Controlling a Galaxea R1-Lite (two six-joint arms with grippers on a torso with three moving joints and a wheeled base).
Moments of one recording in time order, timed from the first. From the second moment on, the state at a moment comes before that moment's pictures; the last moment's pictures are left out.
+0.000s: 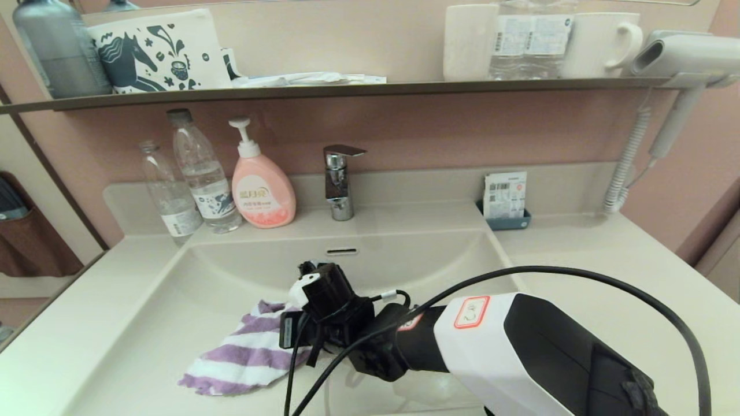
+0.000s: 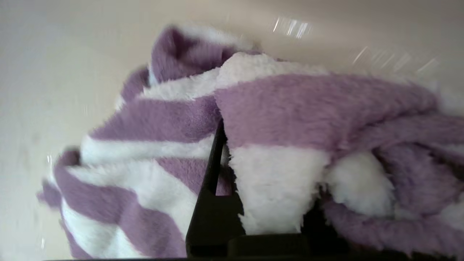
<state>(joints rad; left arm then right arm) 0.00 0.00 0.00 -0.06 0.00 -0.08 0.91 2.63 -1.99 -0.14 -0.06 0.60</state>
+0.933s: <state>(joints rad) 0.00 0.00 0.00 -0.06 0.00 -0.08 0.78 2.54 -1.94 0.14 -0.31 0.57</state>
